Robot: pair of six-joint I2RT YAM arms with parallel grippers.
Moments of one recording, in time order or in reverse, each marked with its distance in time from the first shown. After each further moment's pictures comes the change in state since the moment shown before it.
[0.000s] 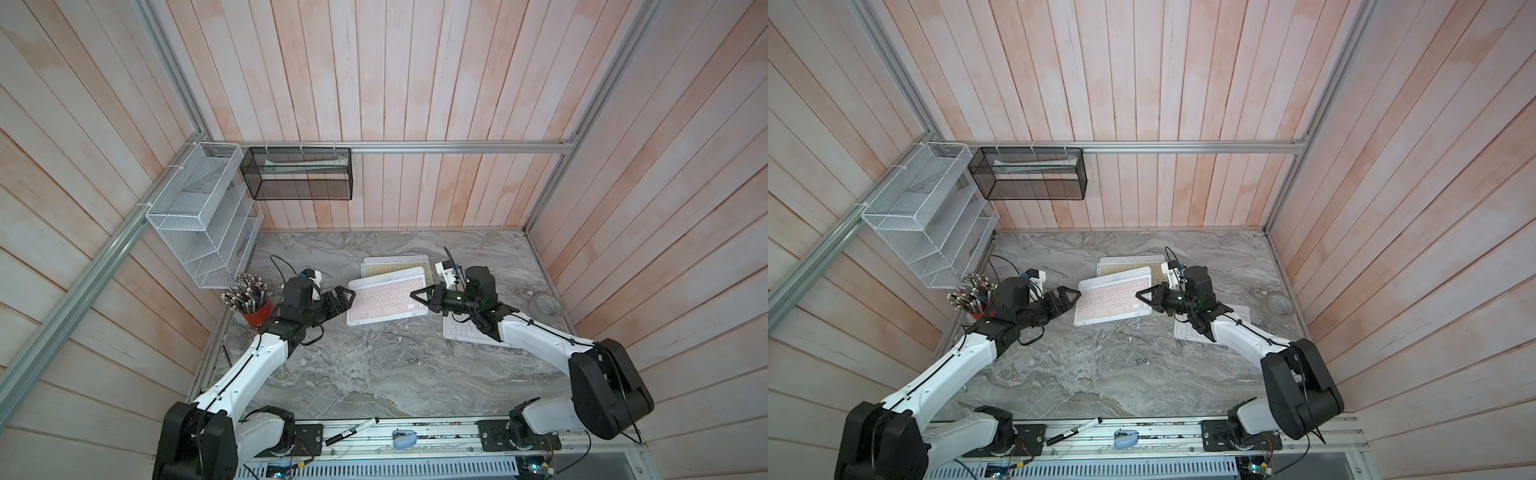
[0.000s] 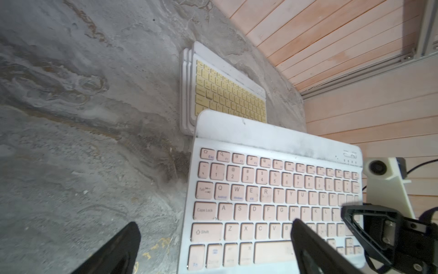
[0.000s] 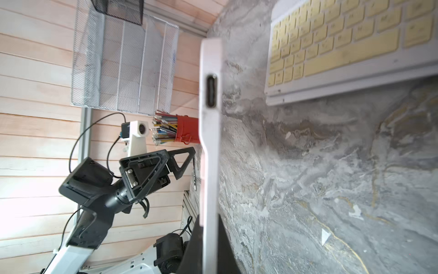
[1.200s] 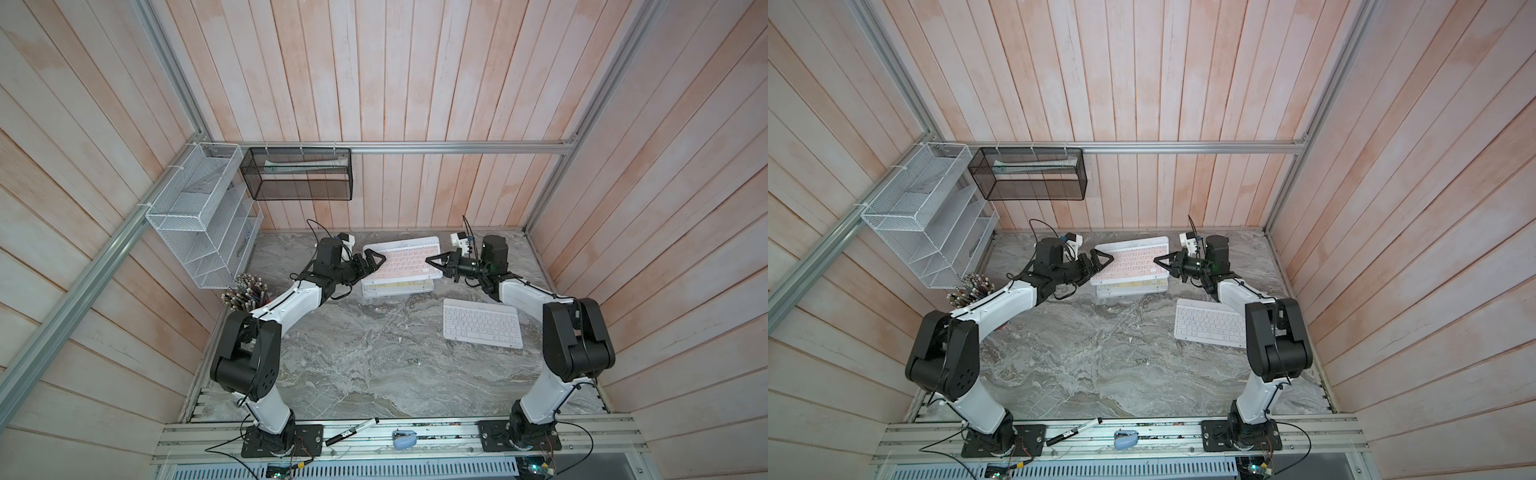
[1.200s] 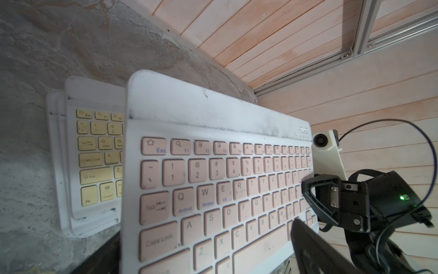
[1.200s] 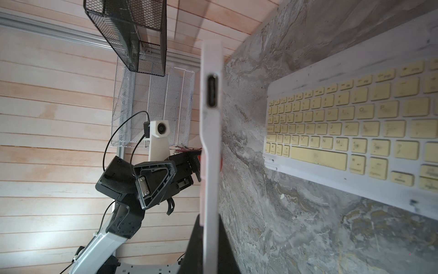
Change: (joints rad) left arm -0.072 0.557 0.468 0.184 0.142 -0.039; right arm -0.253 0.406 0.363 0.059 -0.286 0.031
